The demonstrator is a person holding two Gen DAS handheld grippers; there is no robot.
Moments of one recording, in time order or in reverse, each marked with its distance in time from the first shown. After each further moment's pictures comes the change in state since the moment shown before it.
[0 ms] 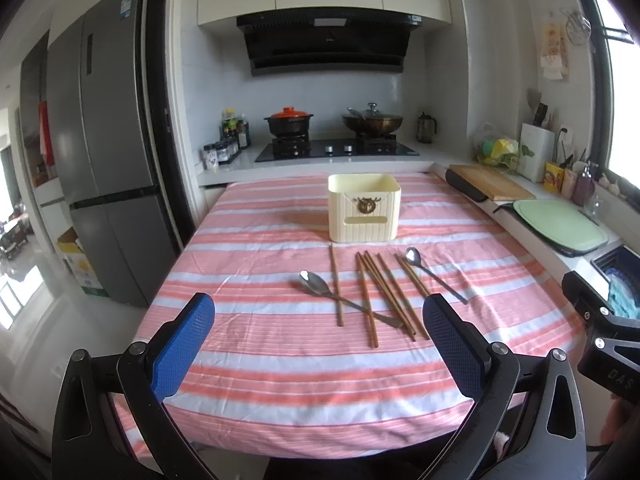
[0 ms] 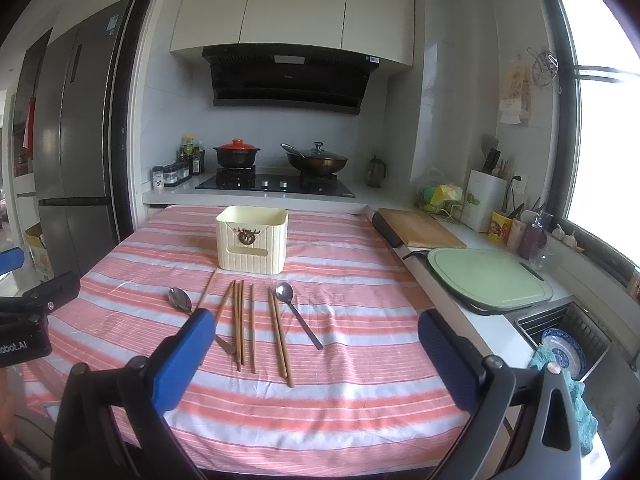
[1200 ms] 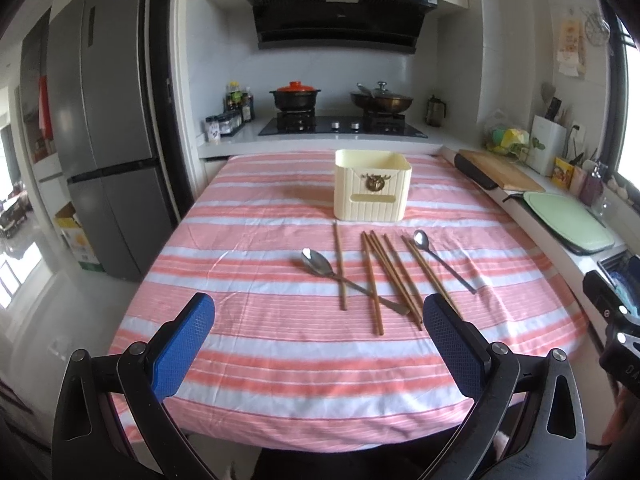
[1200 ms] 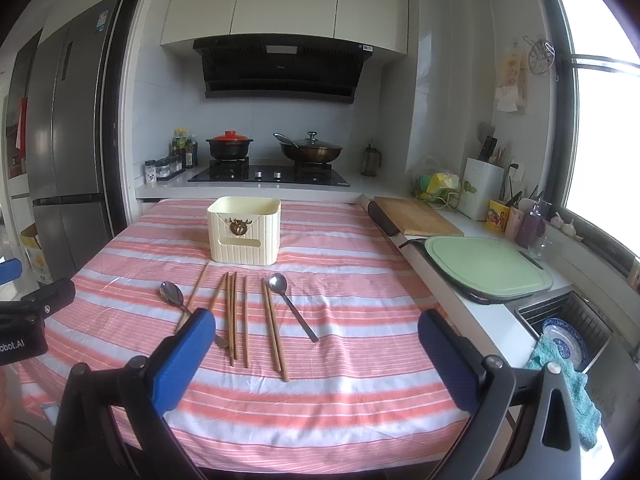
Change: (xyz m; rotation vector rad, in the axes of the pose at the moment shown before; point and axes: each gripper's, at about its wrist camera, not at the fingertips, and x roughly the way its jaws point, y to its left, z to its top) left arm 0.034 0.002 -0.003 -0.048 0.099 0.009; right arm 0.016 -0.004 -0.004 0.017 0.039 -0.015
